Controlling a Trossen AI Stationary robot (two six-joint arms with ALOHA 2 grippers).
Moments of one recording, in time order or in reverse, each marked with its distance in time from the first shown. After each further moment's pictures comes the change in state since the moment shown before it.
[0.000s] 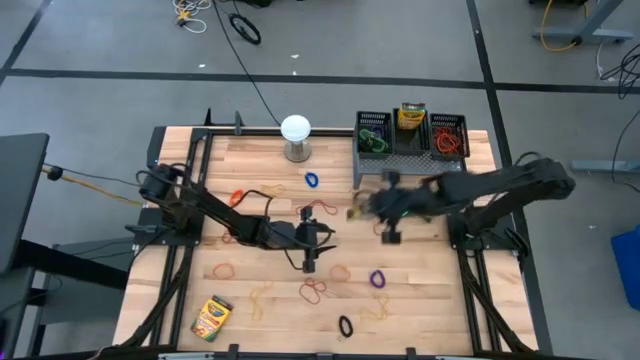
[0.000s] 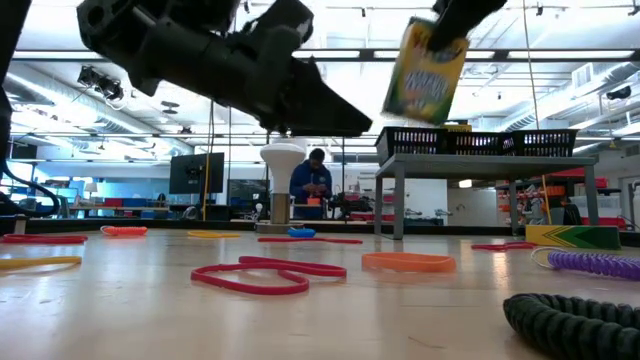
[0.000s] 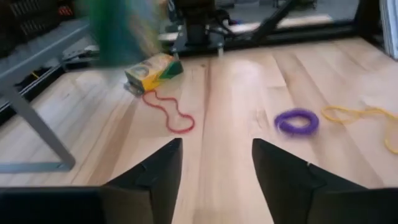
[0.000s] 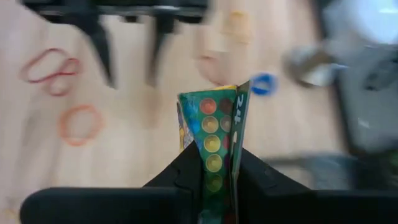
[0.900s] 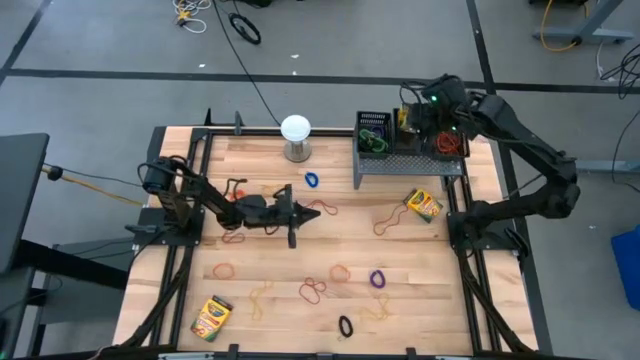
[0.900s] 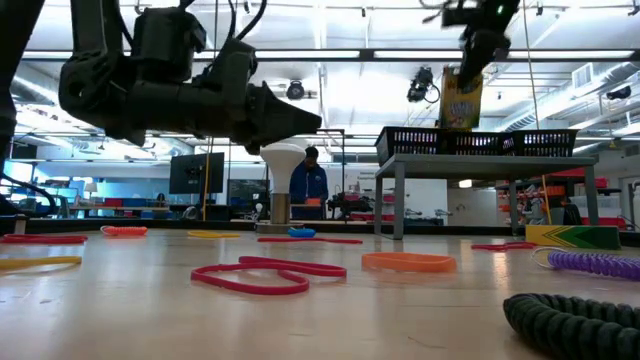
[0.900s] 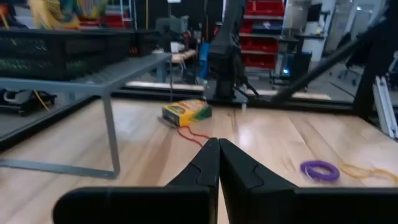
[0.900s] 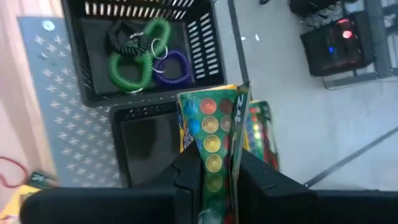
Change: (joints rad) left arm 0.194 -0.012 -0.334 0.631 0.191 -0.073; right arm -0.862 -0.065 0.216 -0.276 -0.061 -0.631
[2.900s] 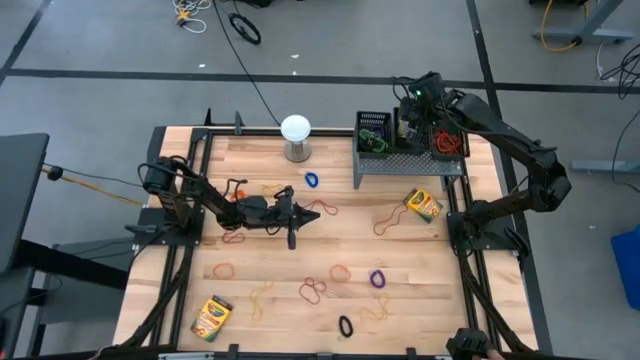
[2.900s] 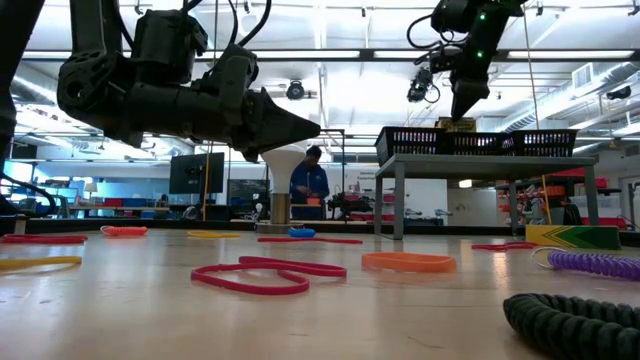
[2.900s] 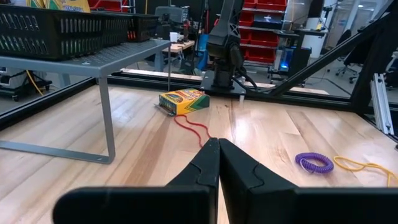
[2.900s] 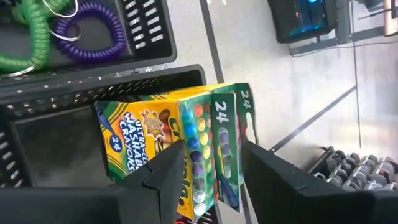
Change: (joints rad) left arm -0.003 0.001 -0.004 -0.035 0.001 -0.048; right arm -0.103 0.097 -0.133 0.242 0.146 -0.084
